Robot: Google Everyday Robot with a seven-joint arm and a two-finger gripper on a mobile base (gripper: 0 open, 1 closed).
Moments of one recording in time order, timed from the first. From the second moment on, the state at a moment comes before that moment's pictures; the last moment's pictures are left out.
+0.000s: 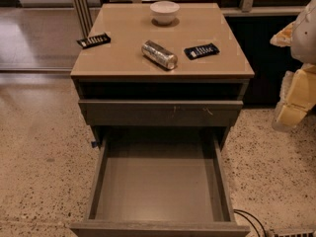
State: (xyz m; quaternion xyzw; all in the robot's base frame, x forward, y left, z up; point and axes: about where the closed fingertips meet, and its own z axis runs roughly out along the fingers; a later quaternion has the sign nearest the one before) arm 0.438 -0.217 0.976 -0.60 0.78 -0.03 0.16
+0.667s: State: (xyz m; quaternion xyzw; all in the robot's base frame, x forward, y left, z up) arm 0.452 -0.199 0.972 -0.62 0.76 -0.03 0.16
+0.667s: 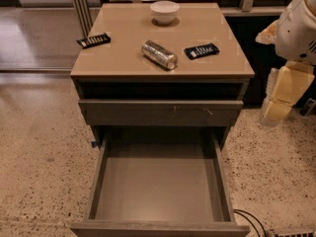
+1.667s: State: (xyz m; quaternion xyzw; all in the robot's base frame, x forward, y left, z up) arm 0.537 -0.131 0.960 -0.66 0.73 -0.02 0.19
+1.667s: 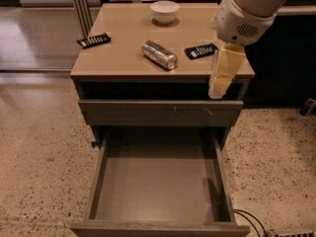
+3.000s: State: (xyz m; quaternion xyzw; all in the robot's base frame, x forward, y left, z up) arm 0.660 -0.086 0.892 -0.60 0.78 0.01 0.18
